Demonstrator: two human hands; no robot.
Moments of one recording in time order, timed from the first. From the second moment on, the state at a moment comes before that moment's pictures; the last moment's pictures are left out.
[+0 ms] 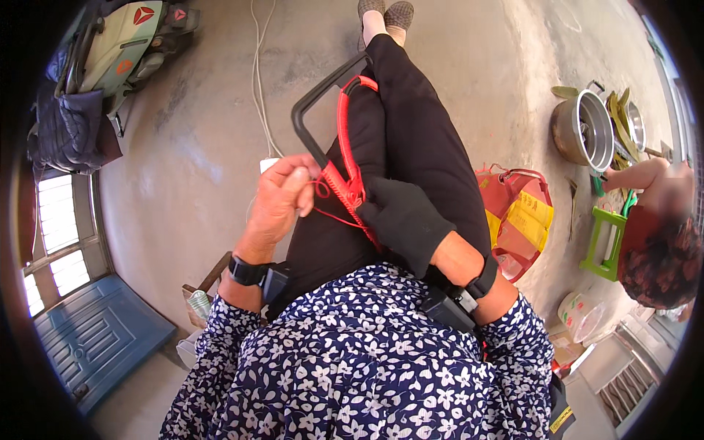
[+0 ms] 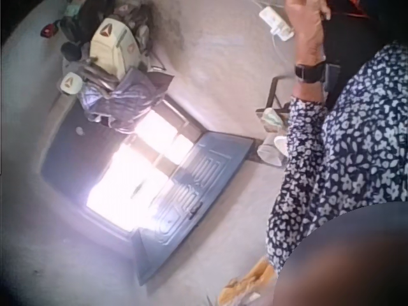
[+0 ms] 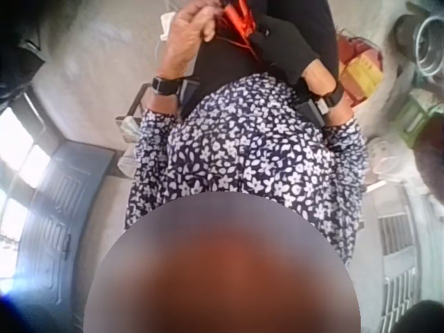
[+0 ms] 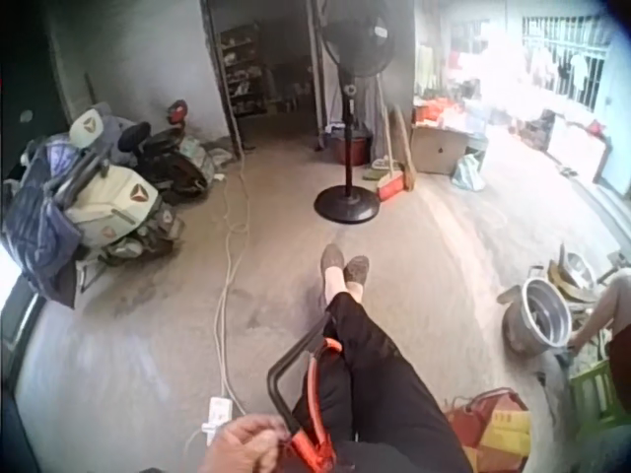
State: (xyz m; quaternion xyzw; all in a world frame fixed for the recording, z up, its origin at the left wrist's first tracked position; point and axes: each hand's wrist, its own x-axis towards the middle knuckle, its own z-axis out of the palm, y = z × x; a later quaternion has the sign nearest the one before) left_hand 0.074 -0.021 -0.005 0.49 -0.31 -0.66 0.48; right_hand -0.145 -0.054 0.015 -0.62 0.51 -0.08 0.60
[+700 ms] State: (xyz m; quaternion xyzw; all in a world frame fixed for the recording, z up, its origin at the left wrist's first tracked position) left_hand 0.094 0.031 0.058 0.20 -0.22 -0.79 0.54; right_hand -0.238 -0.117 0.048 -0.37 0.58 -0.47 0.55
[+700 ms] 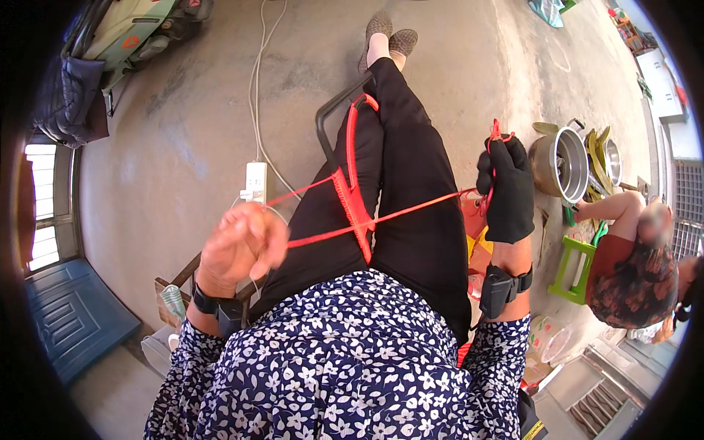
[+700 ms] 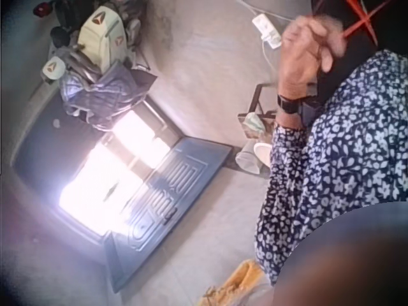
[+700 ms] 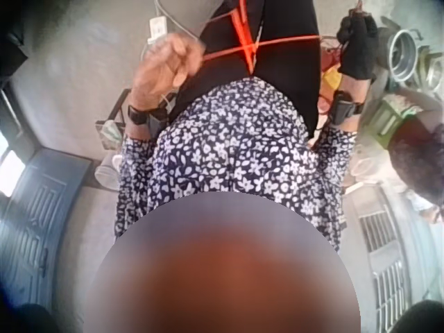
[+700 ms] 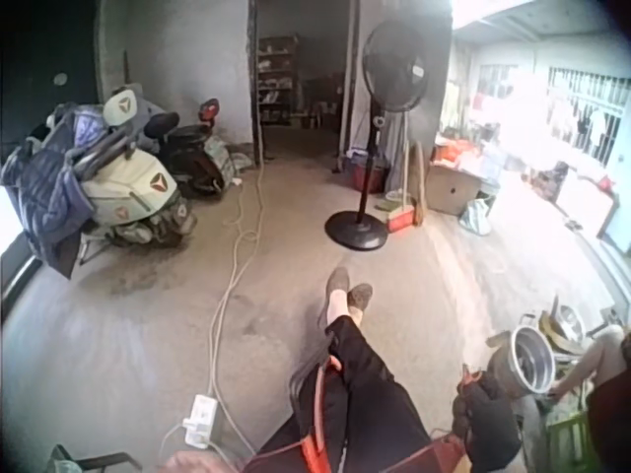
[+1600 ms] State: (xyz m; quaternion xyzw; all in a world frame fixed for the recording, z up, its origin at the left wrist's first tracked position) left_hand 0.085 -0.021 0.010 0.39 -0.06 -0.69 0.60; right_hand -0.162 -0.063 0.086 -0.56 0.37 -0.37 0.64
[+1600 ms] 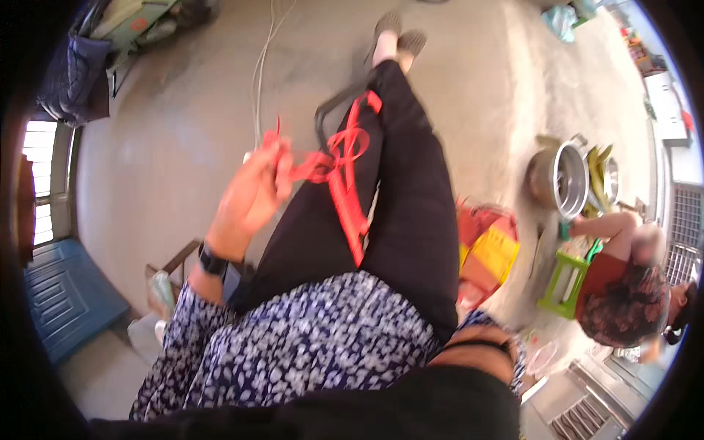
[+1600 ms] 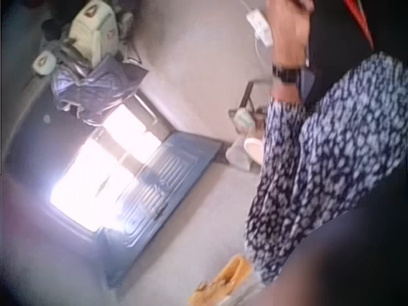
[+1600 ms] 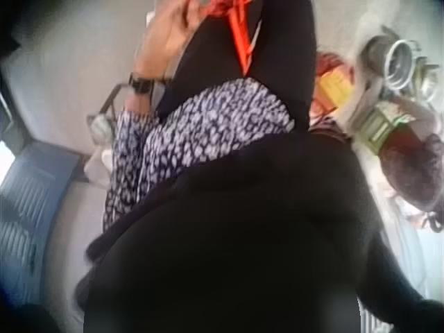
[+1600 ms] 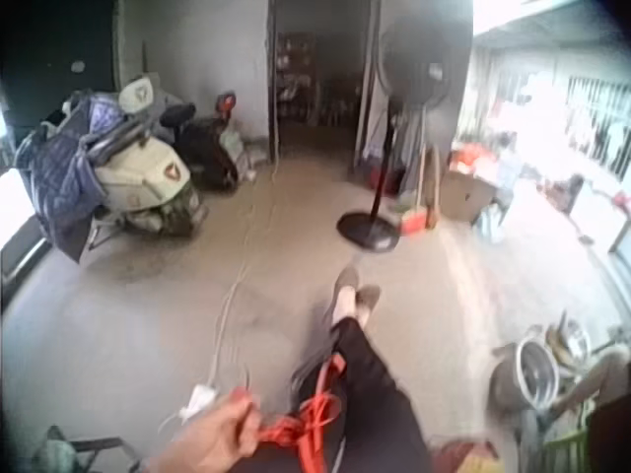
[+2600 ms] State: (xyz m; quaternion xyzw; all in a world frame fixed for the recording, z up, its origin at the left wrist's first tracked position) left_hand 0.127 0.062 0.114 0.29 -0.29 -0.76 0.51; right_hand -0.152 -0.050 0.079 -0.62 0.43 -0.34 0.55
